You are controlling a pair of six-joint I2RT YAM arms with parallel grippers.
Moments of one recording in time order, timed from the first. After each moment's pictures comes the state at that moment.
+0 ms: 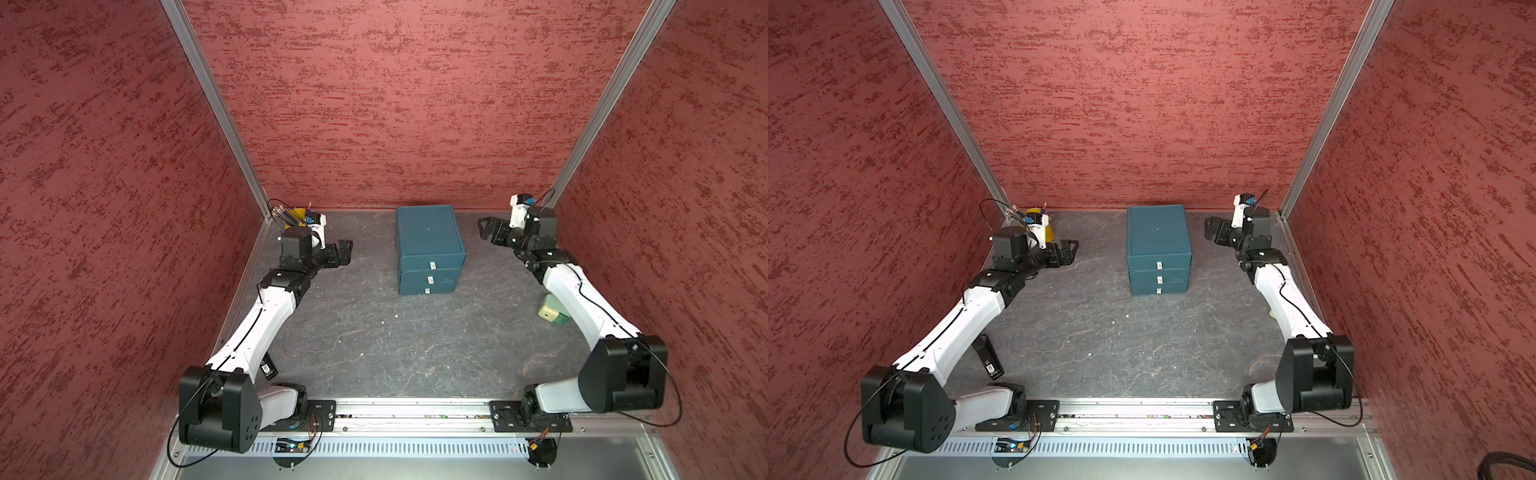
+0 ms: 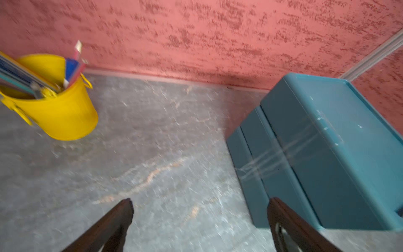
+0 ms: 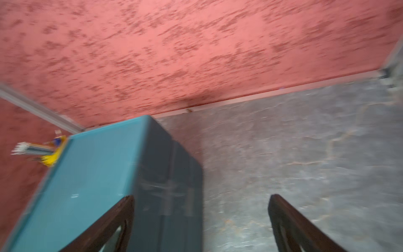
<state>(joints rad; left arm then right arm) -0.13 1.24 0.96 -0.24 0.23 -0.27 0.05 1.47 1.23 -0.20 -0.30 0.36</state>
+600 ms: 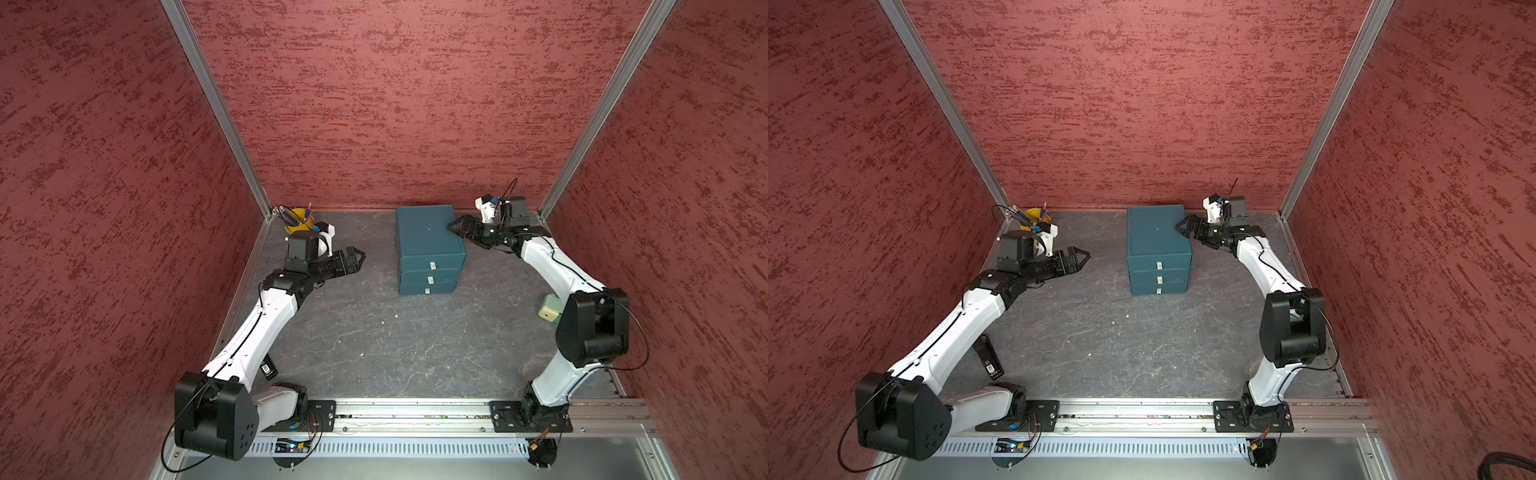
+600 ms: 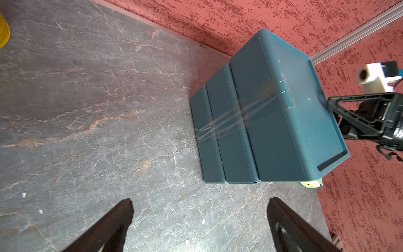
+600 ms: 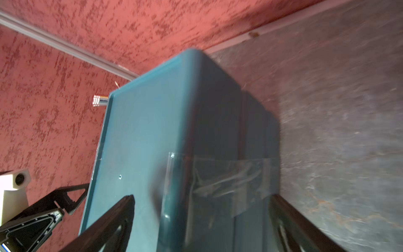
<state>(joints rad) -0.18 1.21 0.97 -0.40 0.37 -0.46 0.13 1.75 1.45 -0.40 -0.63 0.47</state>
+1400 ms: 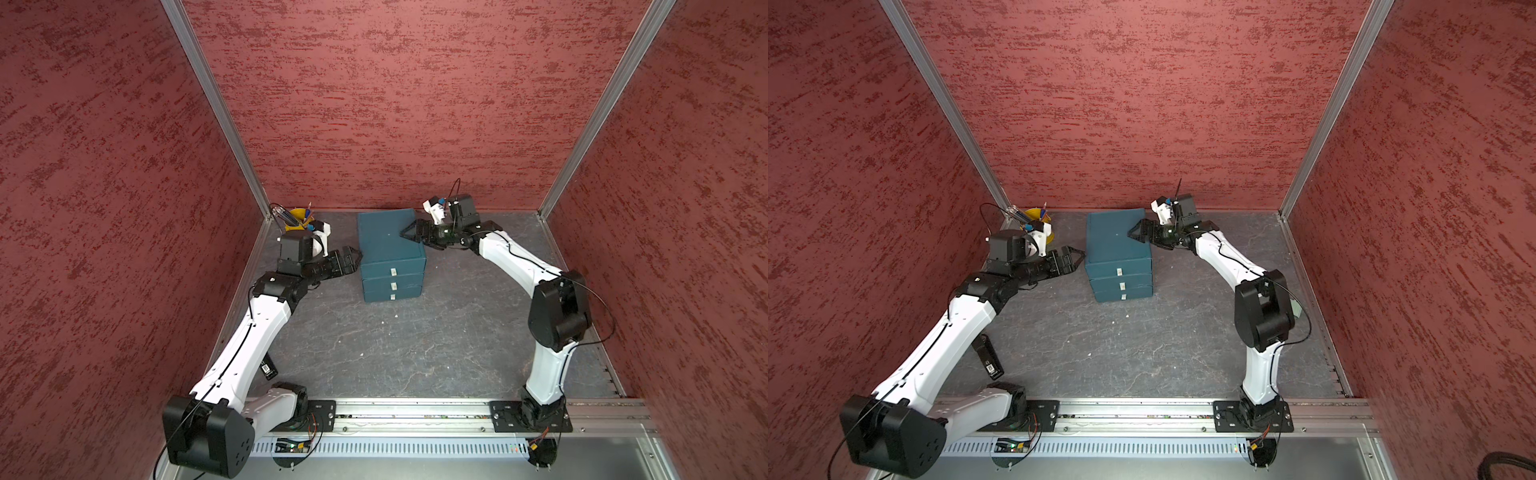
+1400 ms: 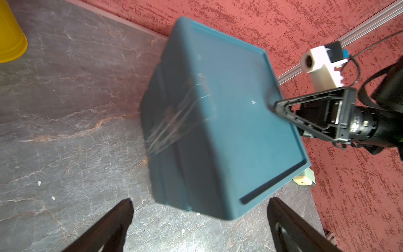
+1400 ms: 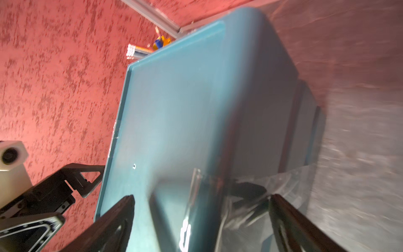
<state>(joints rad) -0.18 1.13 1.03 -0.50 0.35 -0.45 0.42 1.94 1.66 -0.38 -0.67 0.54</state>
